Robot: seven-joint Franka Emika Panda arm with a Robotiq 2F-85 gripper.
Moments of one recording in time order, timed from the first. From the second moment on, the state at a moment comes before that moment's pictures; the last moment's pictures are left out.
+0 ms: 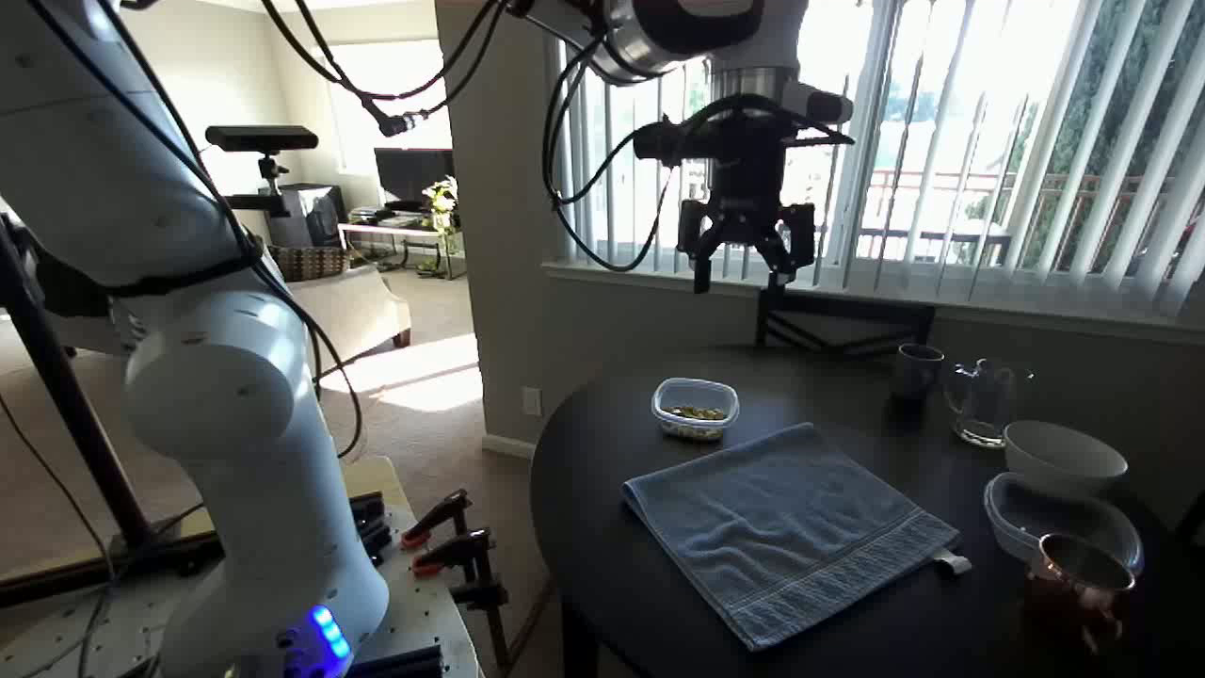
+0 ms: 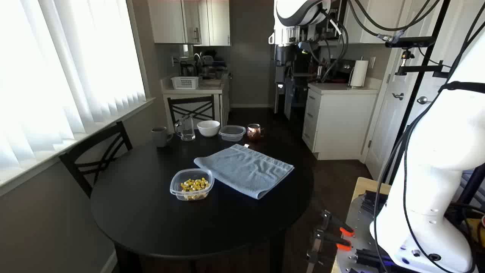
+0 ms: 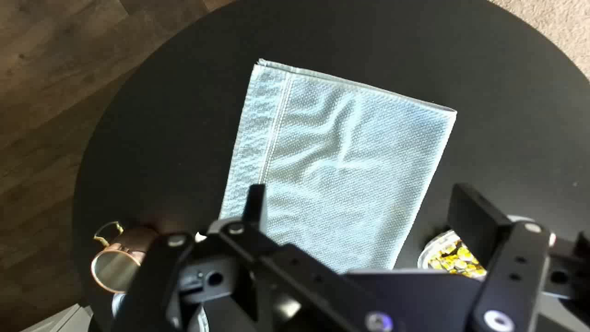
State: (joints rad) arm -0.08 -0.25 -0.21 -2.16 -0.14 1.90 -0.36
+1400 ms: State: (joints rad) arm -0.06 -0.24 -0.18 -2.16 -0.12 1.93 -0.35
